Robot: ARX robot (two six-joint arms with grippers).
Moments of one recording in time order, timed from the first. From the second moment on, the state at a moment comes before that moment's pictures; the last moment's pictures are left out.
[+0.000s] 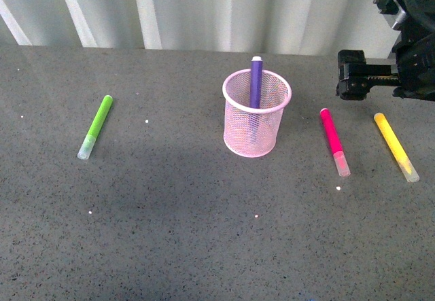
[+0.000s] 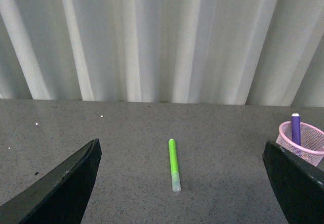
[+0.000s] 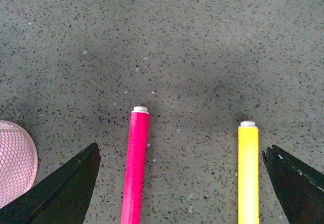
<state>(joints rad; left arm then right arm) 0.00 0.00 0.02 0.00 0.00 0.00 0.12 2.04 1.09 0.10 -0.04 0.06</state>
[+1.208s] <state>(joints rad) 0.00 0.00 0.02 0.00 0.00 0.00 0.16 2.25 1.14 0.22 -0.04 0.09</state>
